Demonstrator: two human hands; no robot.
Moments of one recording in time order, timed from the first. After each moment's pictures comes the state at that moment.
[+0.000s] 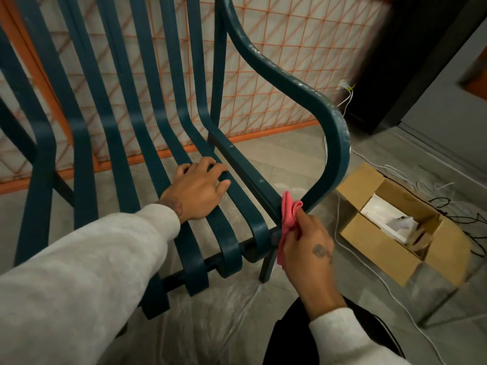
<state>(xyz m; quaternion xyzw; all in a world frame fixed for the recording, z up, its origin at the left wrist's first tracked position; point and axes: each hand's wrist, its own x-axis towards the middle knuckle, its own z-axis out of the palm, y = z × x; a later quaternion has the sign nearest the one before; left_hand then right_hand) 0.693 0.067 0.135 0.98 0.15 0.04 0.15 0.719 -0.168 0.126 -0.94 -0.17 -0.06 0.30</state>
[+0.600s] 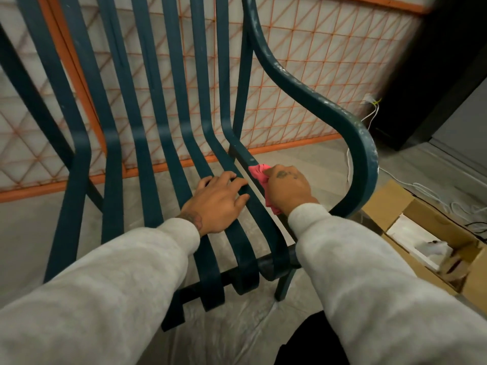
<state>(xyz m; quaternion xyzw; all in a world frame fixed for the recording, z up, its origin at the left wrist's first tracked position) 0.692 0.066 0.134 0.97 0.16 0.06 0.16 0.800 -0.047 0.181 -0.95 -0.31 0.03 0.02</state>
